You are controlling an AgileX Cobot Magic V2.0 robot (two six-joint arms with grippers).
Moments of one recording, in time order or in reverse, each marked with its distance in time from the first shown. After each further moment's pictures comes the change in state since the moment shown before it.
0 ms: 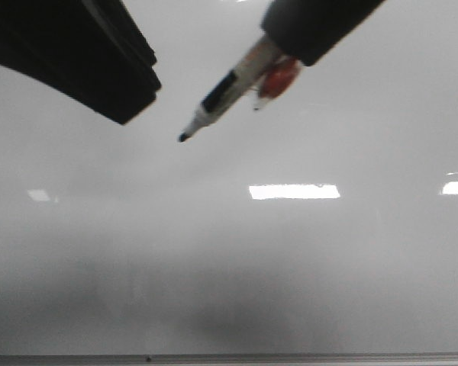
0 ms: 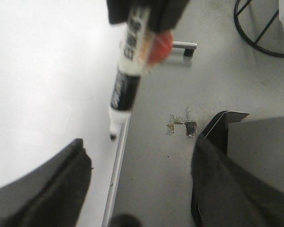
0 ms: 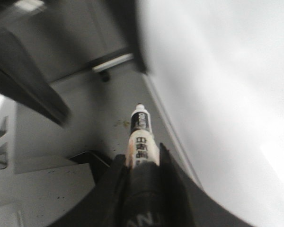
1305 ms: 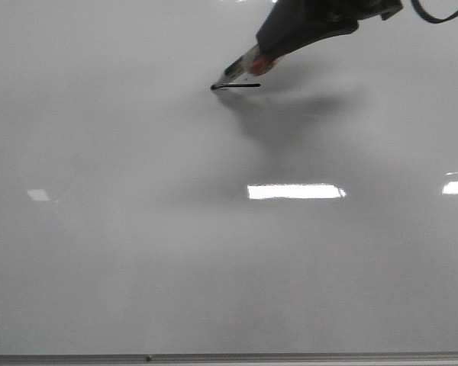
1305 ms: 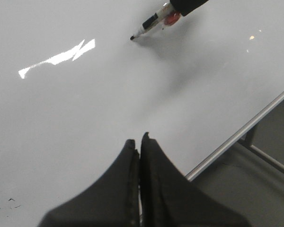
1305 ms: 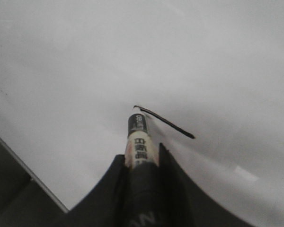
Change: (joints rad) left arm 0.412 -0.751 0.541 -0.220 -0.269 -0.101; right arm -0.117 0.342 -0.120 0.245 -0.436 0.000
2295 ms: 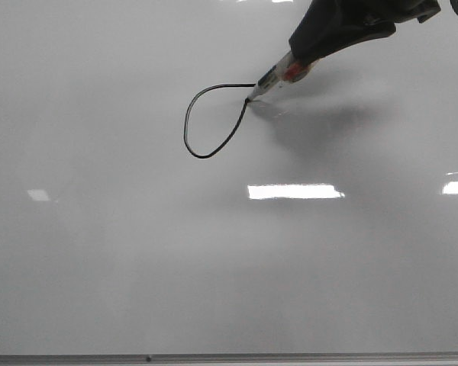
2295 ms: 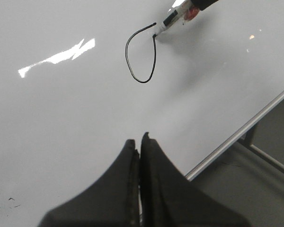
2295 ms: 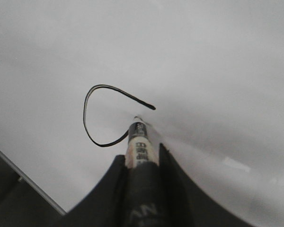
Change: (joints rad) left arm 0.000 0.000 0.001 0.000 0.000 0.000; right arm -0.079 -0.081 0.081 -0.016 0.008 0.000
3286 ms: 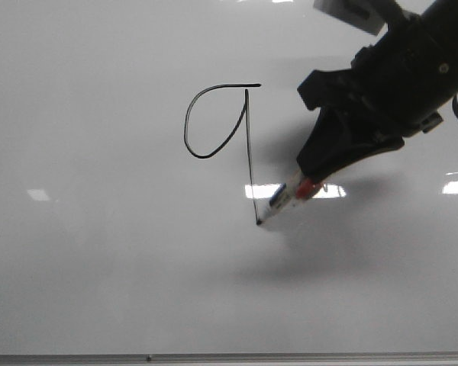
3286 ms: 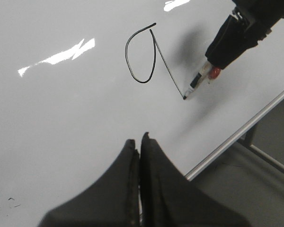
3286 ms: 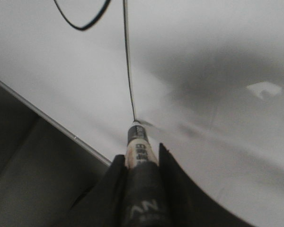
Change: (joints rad) left arm 0.000 0.000 0.000 0.000 0.000 0.000; right arm 0.000 0.098 0.162 0.006 0.051 0.000
